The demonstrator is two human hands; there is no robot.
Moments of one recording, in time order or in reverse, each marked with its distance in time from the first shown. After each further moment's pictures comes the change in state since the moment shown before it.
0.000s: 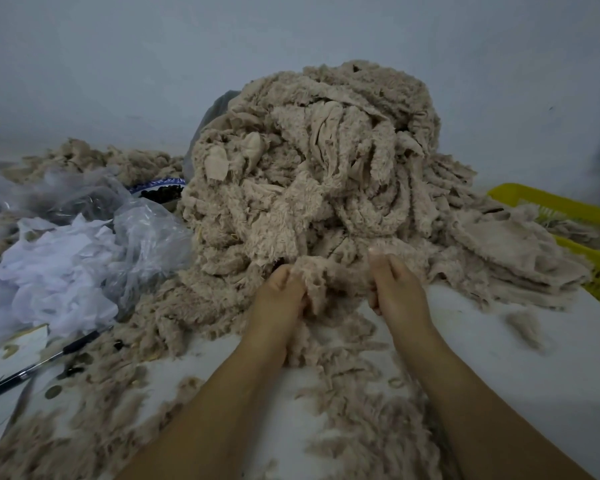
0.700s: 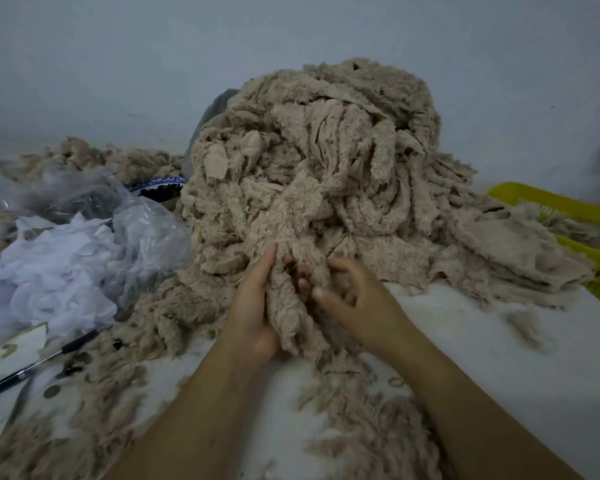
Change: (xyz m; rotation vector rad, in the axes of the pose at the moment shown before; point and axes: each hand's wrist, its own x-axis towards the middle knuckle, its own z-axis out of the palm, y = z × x) left_hand 0.003 0.018 -0.014 -0.782 -0.269 -0.183; right_hand -0.010 -0.001 0.012 -0.303 -0.402 -0.176
